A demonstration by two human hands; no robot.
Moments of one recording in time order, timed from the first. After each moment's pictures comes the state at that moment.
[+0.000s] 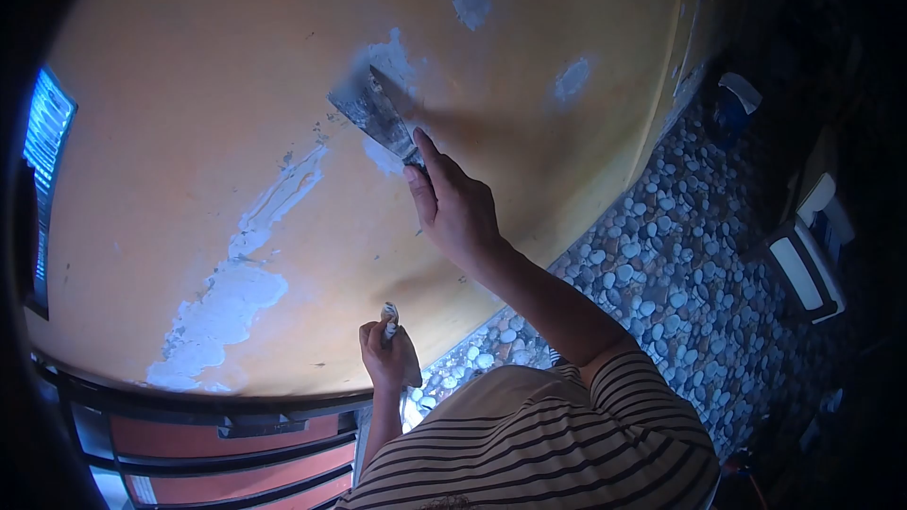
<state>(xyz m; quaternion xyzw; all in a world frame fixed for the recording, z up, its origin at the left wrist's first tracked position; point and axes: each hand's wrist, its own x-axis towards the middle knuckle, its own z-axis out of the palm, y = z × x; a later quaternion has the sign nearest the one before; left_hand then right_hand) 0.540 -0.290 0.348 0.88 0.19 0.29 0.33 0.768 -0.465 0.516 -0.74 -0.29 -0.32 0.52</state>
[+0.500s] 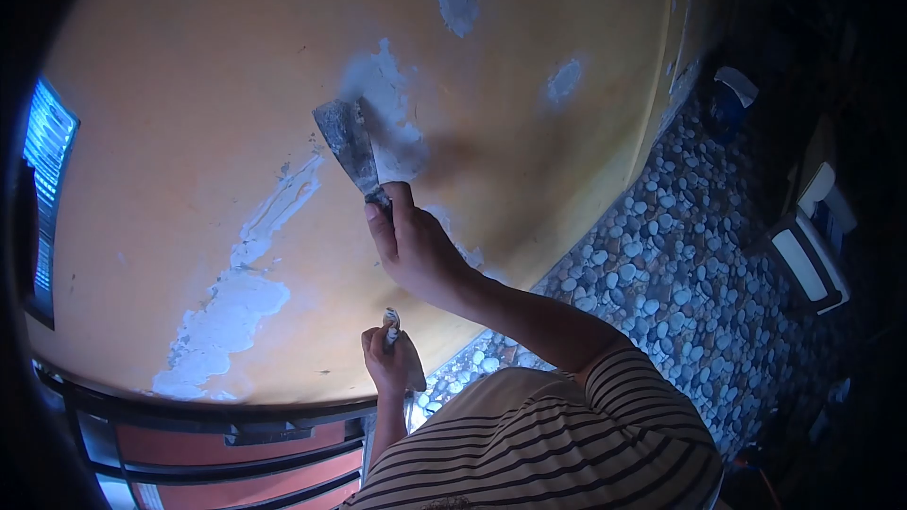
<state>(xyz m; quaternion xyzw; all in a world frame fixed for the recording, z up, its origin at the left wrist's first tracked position) 0.543 -0.289 0.343 0.89 0.17 0.31 0.30 0.727 -0.448 0.538 -0.68 -0.32 -0.02 0.66</state>
